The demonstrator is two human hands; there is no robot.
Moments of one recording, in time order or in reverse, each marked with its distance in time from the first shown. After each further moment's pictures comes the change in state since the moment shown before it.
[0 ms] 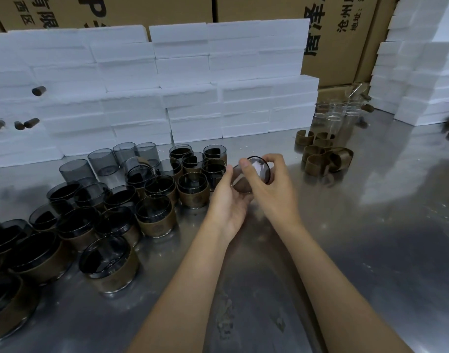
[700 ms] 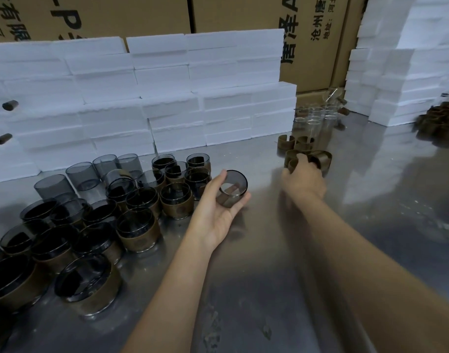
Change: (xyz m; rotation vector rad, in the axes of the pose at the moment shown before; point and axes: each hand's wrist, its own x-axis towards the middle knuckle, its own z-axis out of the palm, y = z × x) left_hand 0.009 -0.006 -0.008 -0.221 -0.039 -0.050; right_hand 0.075 0.032 -0.066 -0.762 0.134 0.286
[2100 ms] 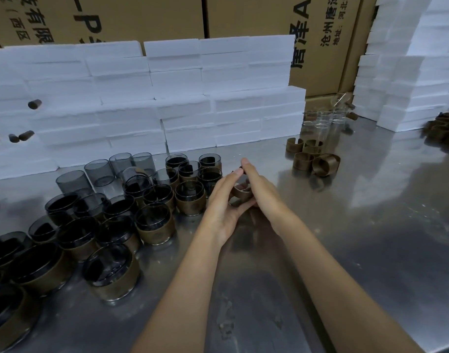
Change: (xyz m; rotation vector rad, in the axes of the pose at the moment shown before) left_hand -0.009 0.004 0.003 0.214 -0.038 0.081; right_hand -0.086 -0.054 0.011 0.729 -0.538 0.012
